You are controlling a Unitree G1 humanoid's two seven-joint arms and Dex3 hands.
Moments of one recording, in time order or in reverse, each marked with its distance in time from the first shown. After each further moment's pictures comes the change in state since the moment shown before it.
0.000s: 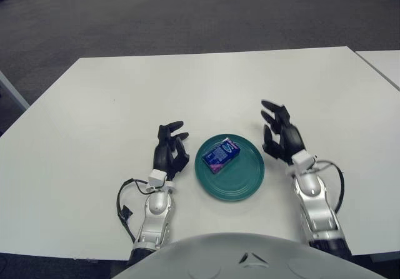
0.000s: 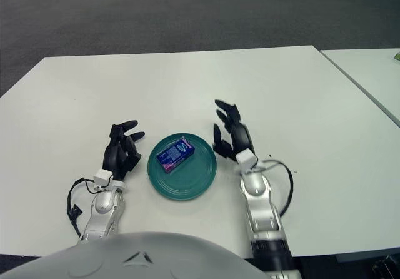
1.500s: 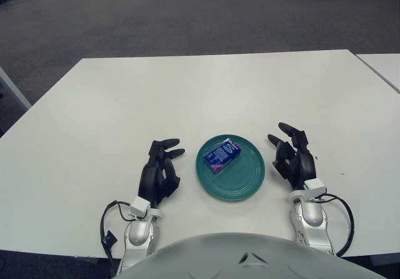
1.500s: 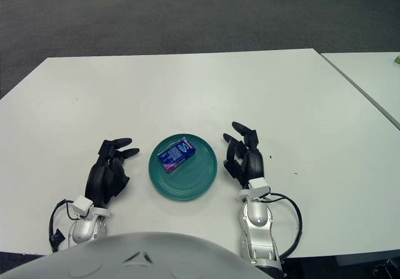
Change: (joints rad) left arm 0.184 0.044 0.023 -0.073 0.008 -0.039 -0.131; right arm 0.104 0.113 -0.045 0.061 0.051 -0.107 -0.103
